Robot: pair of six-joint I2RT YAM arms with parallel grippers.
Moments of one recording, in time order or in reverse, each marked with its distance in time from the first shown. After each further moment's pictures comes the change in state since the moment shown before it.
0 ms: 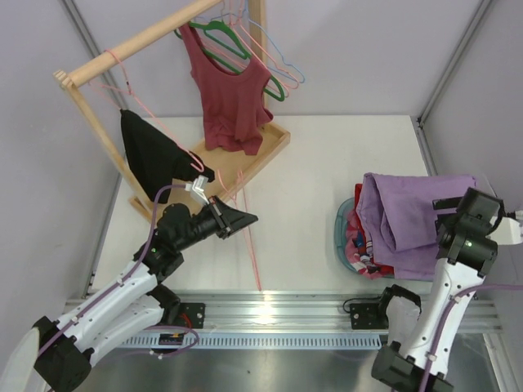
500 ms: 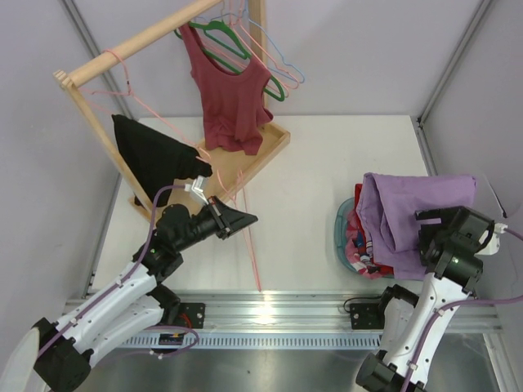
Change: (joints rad) left arm -0.002 -0.011 0.000 -0.006 -0.001 -0.011; right arm -0.148 -0.133 -0.164 0.047 -0.370 -0.036
